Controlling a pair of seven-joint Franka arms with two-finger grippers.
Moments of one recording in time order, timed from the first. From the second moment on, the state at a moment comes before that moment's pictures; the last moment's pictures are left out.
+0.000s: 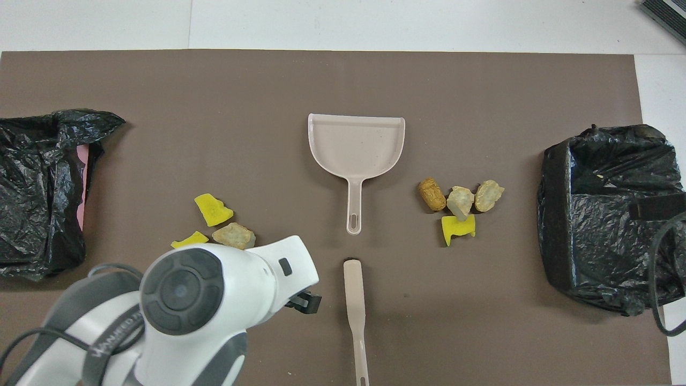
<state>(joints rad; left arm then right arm) -0.46 -0.20 -0.24 -2.17 -0.18 1.96 -0.22 0.10 -0.16 -0.12 -1.62 -0.02 1.48 -0.03</state>
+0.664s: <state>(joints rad) -0.75 -0.10 -0.33 -2.35 -0.15 2.29 -0.75 0.20 0.02 -0.08 -1.66 0.05 1.61 0.03</state>
